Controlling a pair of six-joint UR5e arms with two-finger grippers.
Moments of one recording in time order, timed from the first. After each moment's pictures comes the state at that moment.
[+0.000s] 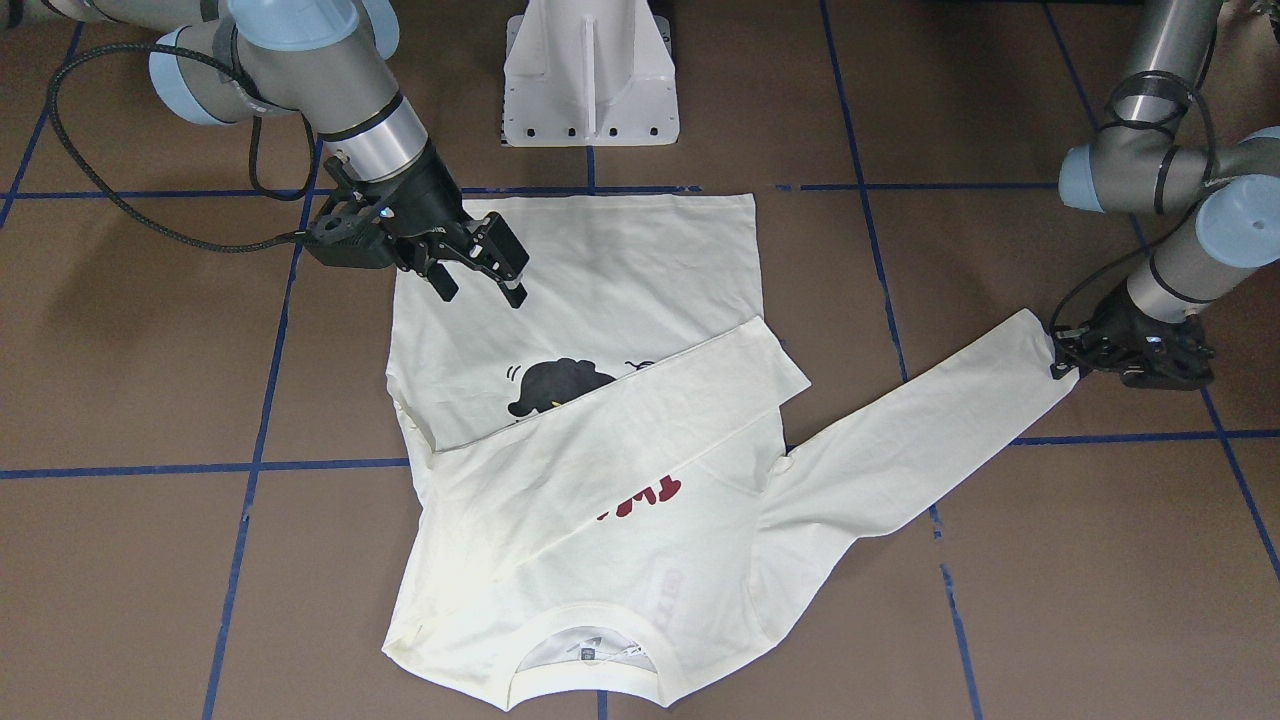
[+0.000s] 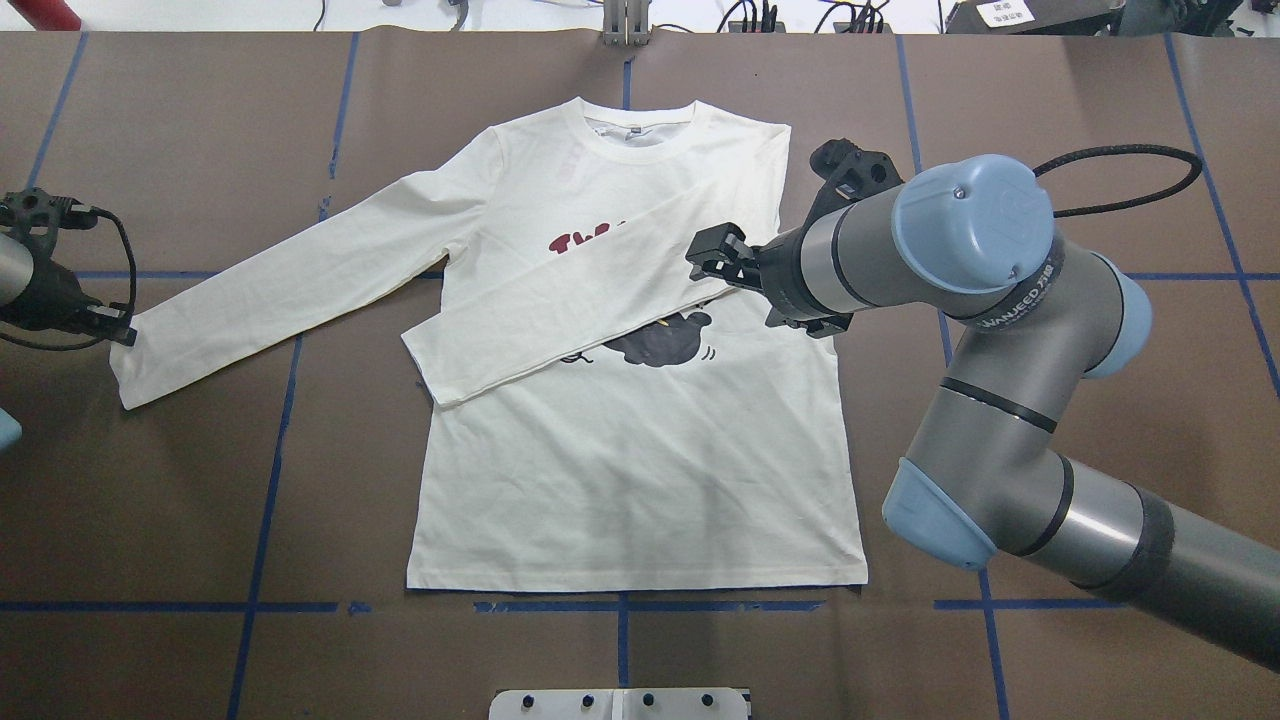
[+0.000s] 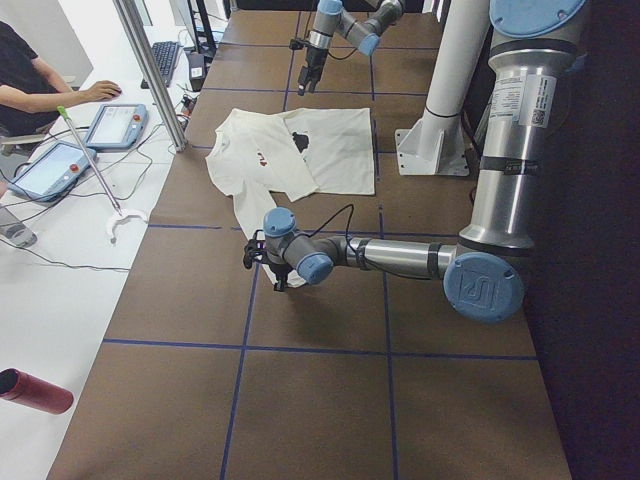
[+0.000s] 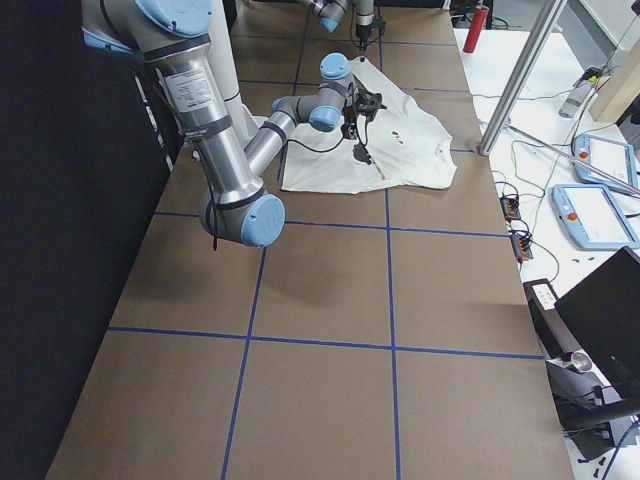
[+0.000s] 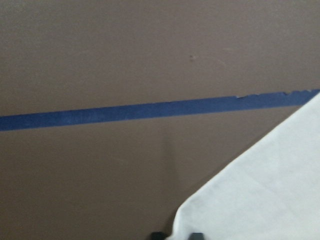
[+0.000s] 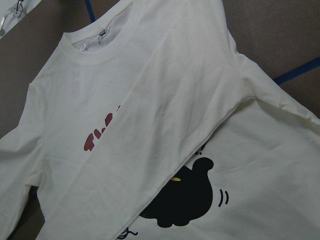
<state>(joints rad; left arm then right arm) -1.00 -1.66 -1.45 -2.19 -2.18 -0.69 0.62 -1.09 1.86 -1.22 1.83 1.68</state>
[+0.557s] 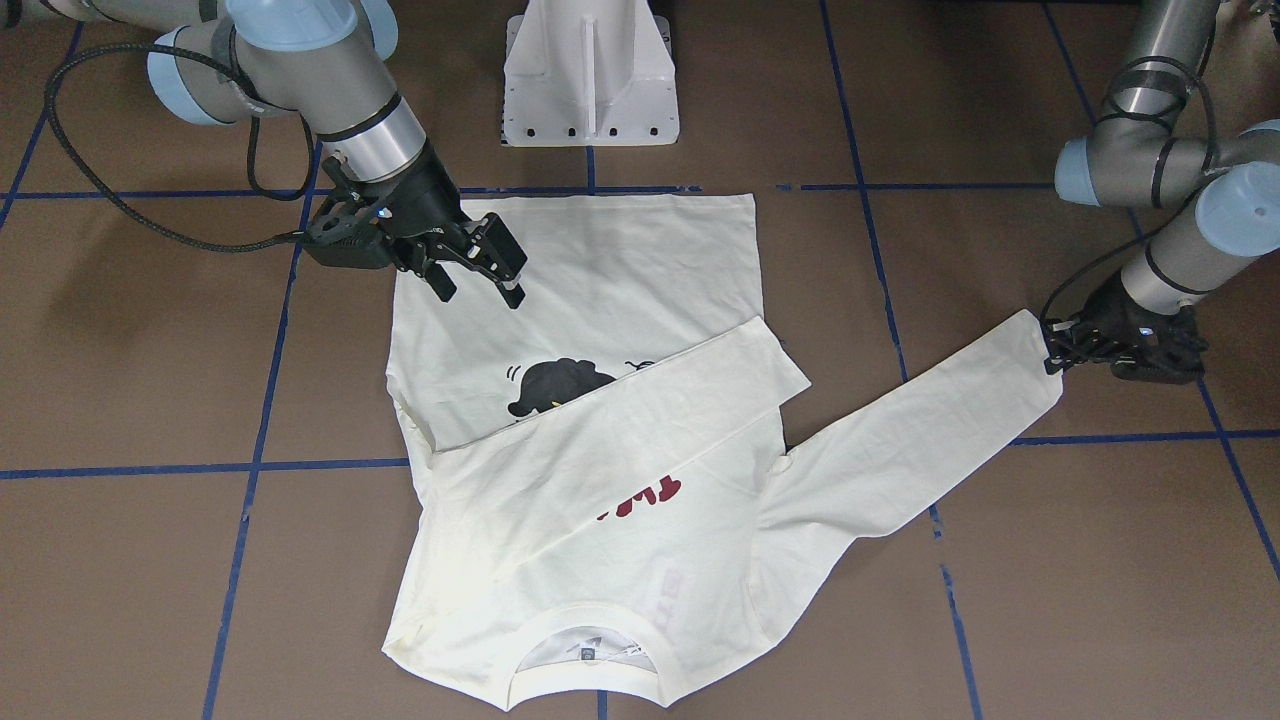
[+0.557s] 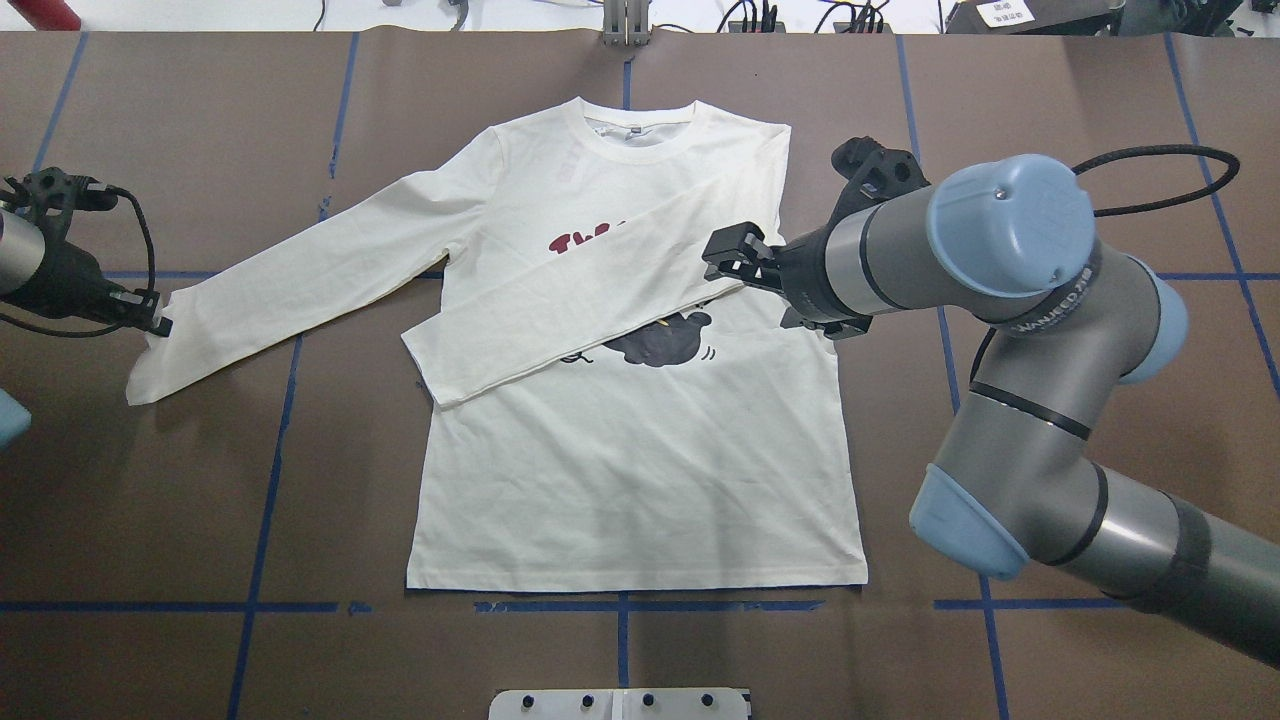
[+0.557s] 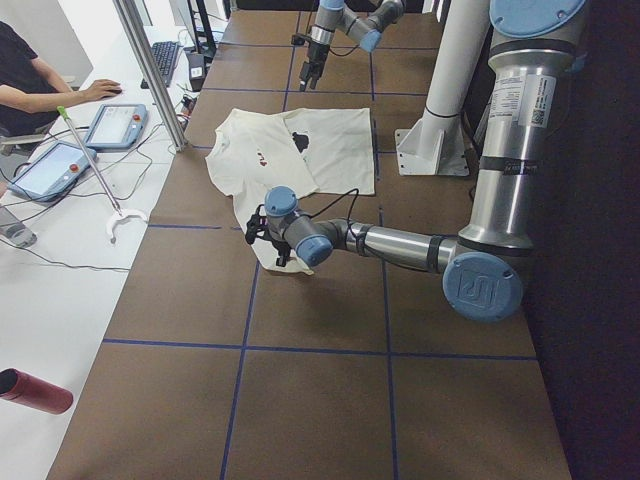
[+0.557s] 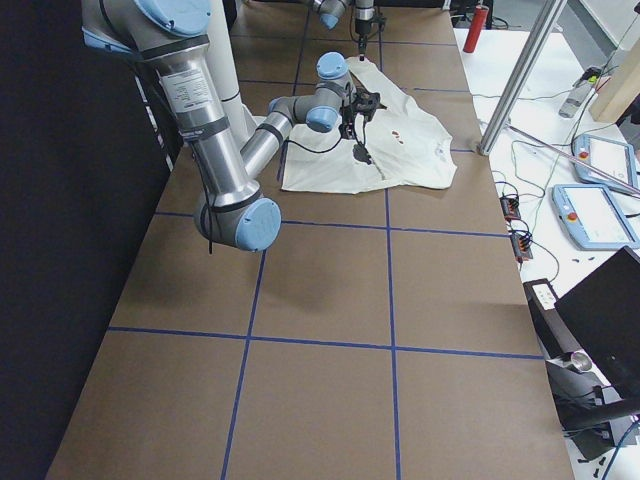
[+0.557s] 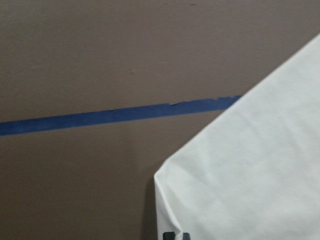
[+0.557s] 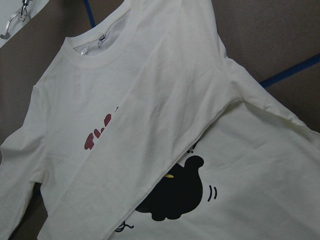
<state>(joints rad) -1.00 -1.69 -1.59 -2.18 -2.29 -0.78 0.64 -1.16 1.95 -1.22 1.84 1.68</state>
